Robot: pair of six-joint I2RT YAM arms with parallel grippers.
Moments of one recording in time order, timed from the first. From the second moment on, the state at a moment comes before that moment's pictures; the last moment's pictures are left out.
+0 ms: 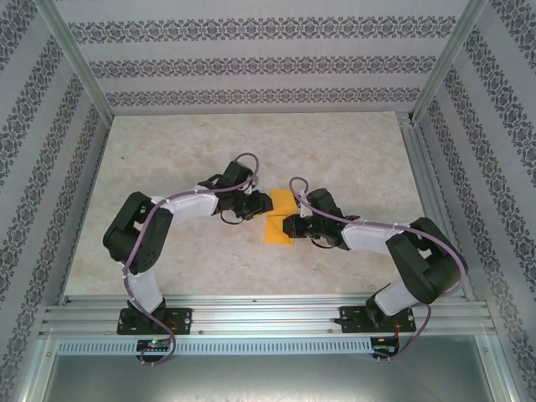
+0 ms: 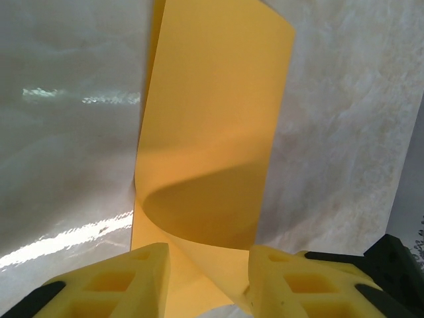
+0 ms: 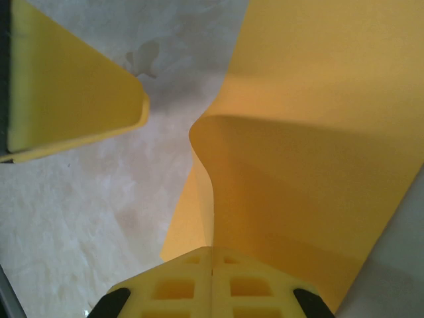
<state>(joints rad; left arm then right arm) -0.59 1.84 1.10 -0.21 0.48 -0.87 0.55 1.53 0.57 0.16 -0.41 0.55</state>
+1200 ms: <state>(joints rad) -0.62 1.94 1.17 -0.16 0.49 -0.91 0.42 1.65 0.63 0.21 -0.62 0.58</state>
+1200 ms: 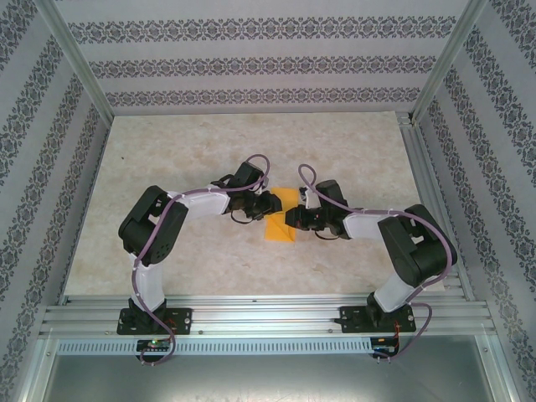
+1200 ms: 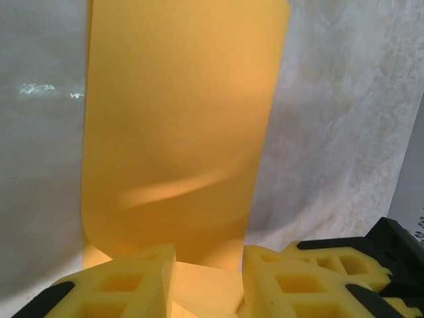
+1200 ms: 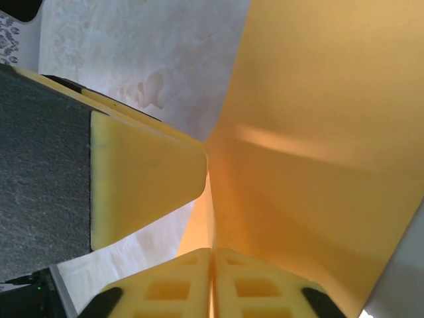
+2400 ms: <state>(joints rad) -0.62 1.96 1.20 -0.16 0.48 -0.90 0.38 1.66 0.62 0.17 -0.75 0.52</state>
